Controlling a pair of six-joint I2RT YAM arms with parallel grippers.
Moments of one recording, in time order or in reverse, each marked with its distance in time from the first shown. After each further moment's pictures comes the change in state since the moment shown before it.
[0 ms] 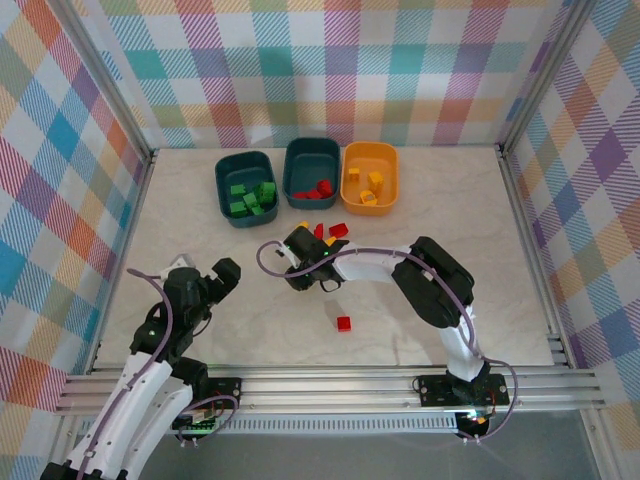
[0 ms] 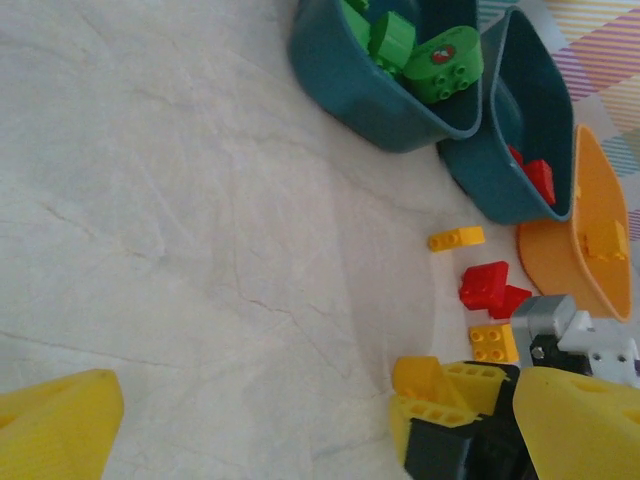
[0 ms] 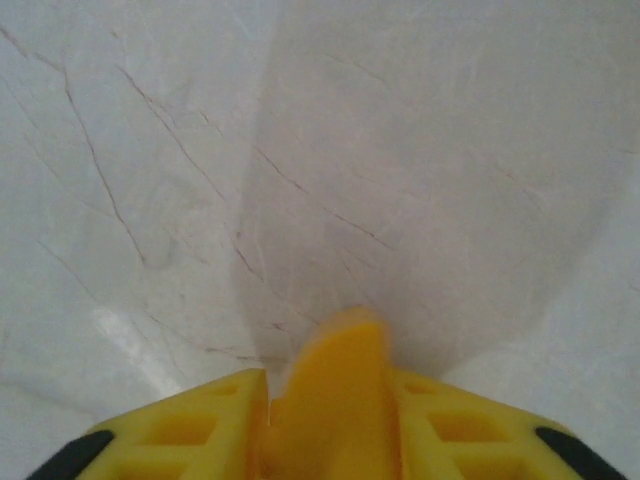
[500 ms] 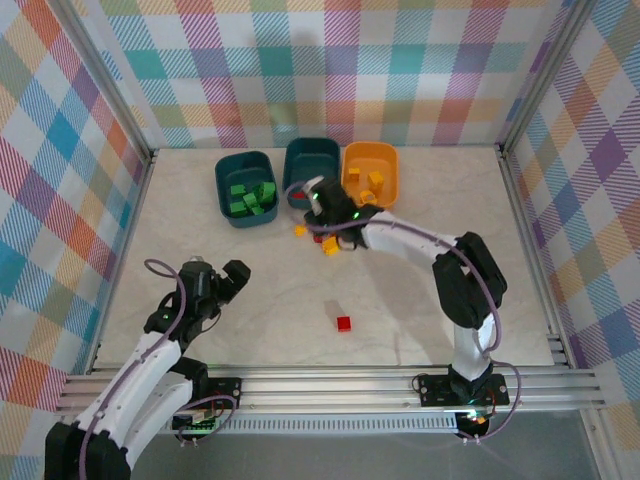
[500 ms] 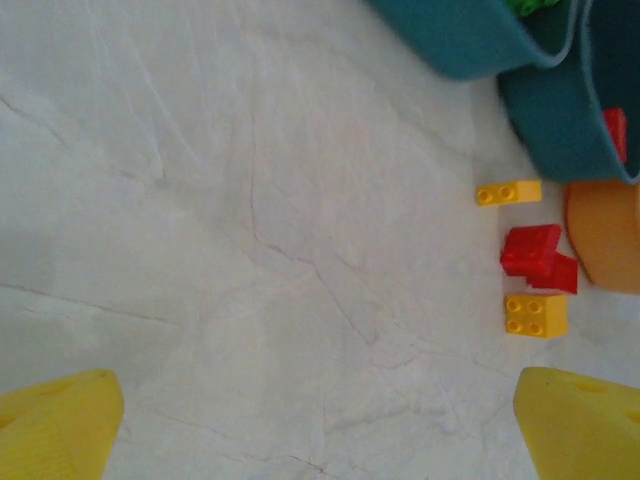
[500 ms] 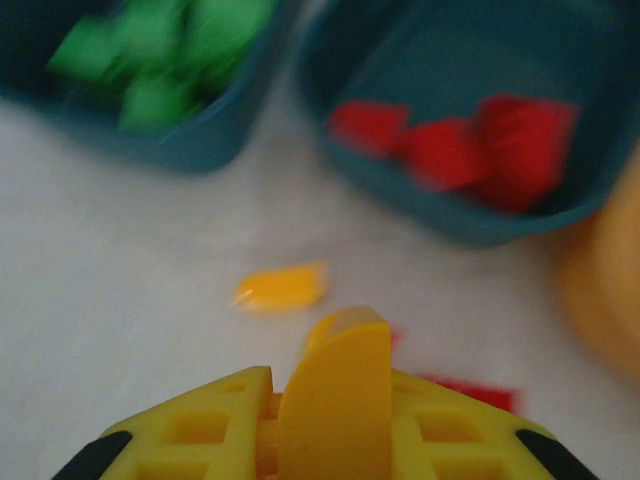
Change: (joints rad) left arm 0.000 0.221 -0.036 0.134 0.120 -0.098; right arm -0.228 -0.139 0.142 -0.005 0.122 0.042
